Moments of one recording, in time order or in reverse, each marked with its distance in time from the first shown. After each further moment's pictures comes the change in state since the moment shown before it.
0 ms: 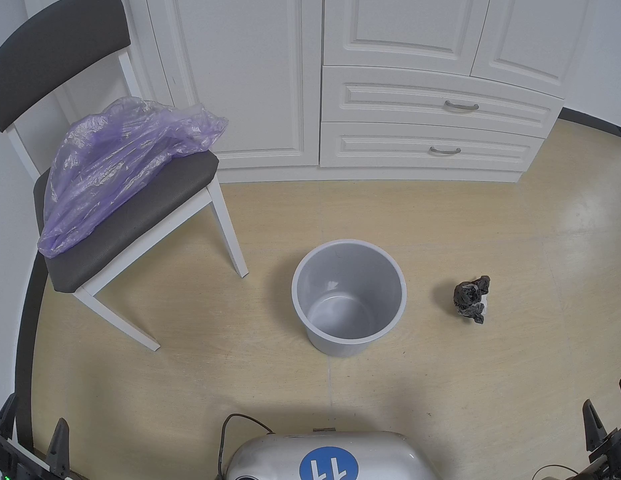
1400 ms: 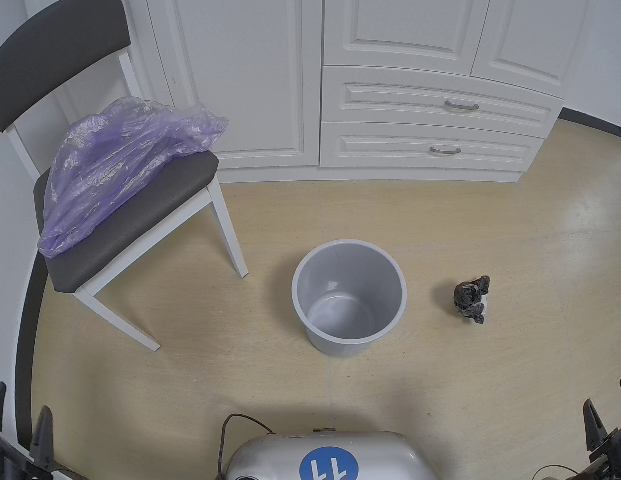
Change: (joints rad) left arm -0.002 0.001 -0.029 -0.063 -0.003 -0.043; right arm 0.000 0.000 0.000 -0.004 0.001 -0.005
